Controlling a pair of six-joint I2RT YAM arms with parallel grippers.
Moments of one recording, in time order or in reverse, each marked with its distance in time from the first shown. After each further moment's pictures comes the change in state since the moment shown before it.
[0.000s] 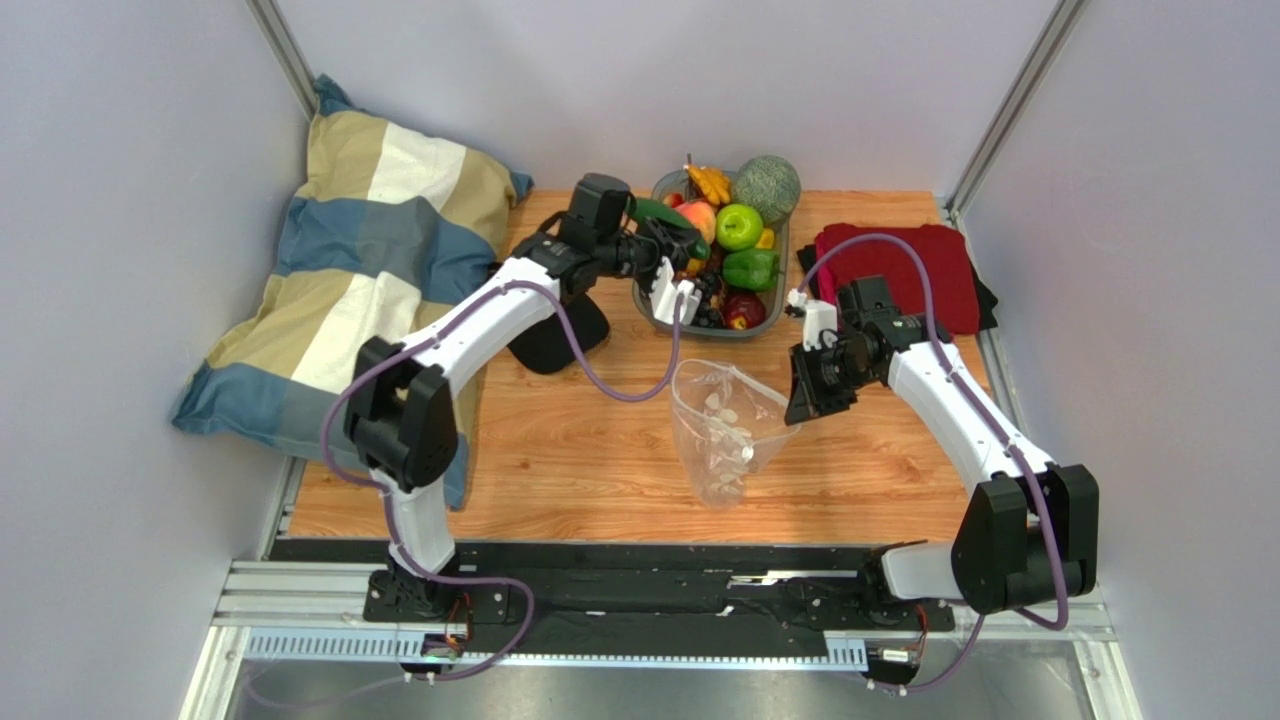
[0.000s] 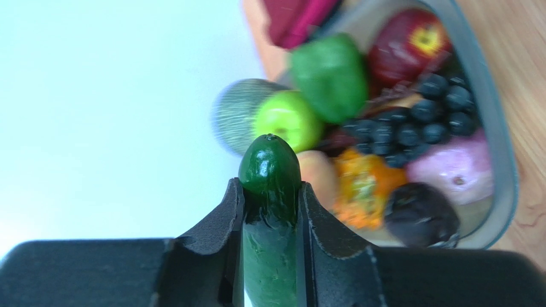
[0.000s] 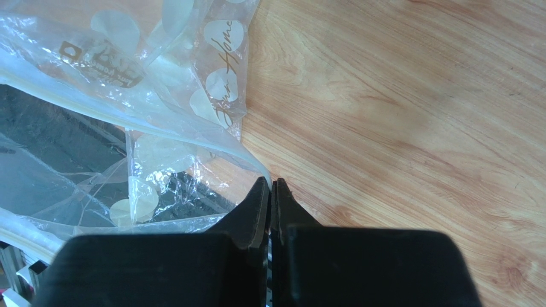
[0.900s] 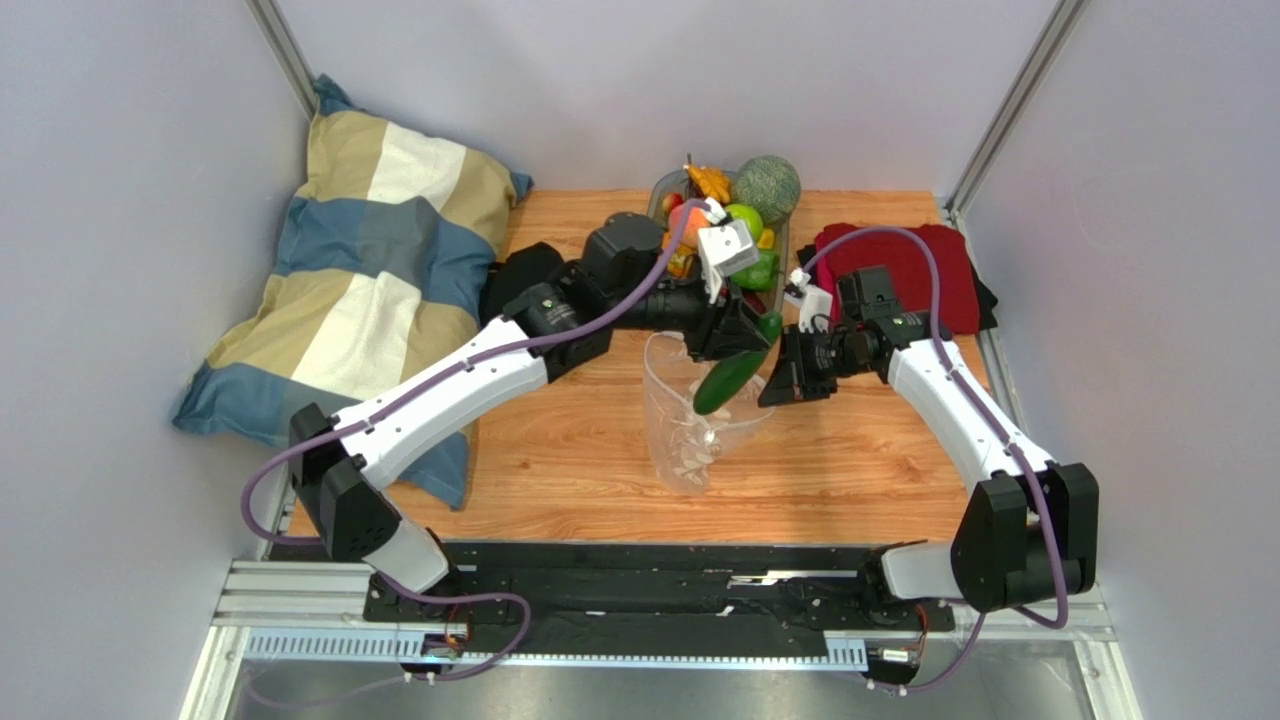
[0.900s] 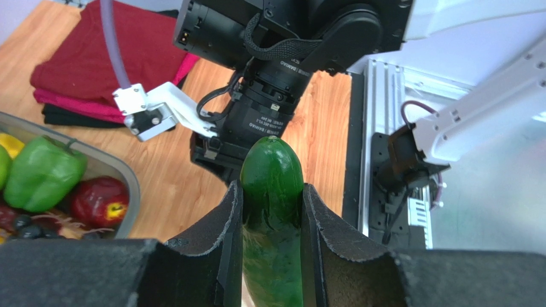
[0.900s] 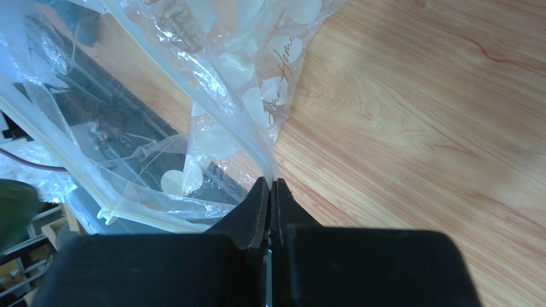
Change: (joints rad) left arm -0.301 -0.347 -0.085 0.066 -0.047 -1.677; right arm 0.000 0.002 0.015 0.114 -0.200 0.170
